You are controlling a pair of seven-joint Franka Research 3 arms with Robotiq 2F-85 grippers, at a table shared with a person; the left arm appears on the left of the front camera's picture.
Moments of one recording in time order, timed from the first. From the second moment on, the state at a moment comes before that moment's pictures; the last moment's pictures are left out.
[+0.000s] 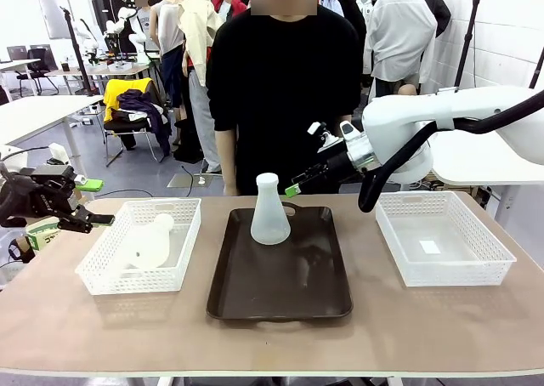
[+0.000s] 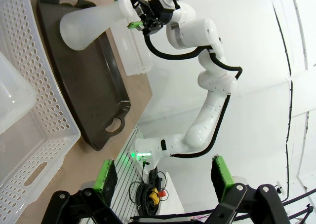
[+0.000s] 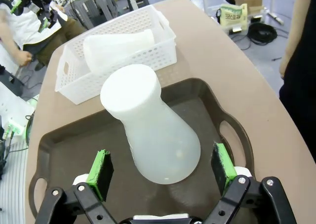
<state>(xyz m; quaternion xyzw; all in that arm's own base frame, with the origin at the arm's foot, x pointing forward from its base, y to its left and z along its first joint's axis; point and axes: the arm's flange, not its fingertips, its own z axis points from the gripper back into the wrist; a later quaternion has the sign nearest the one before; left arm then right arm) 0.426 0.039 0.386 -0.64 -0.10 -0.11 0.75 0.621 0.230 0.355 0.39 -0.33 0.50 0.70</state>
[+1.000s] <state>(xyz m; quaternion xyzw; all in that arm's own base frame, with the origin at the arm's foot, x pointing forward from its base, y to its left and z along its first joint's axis) 0.451 0.059 0.483 -0.52 -0.22 -0.19 0.80 0.620 0.207 0.361 0.37 -0.34 0.48 0.72</state>
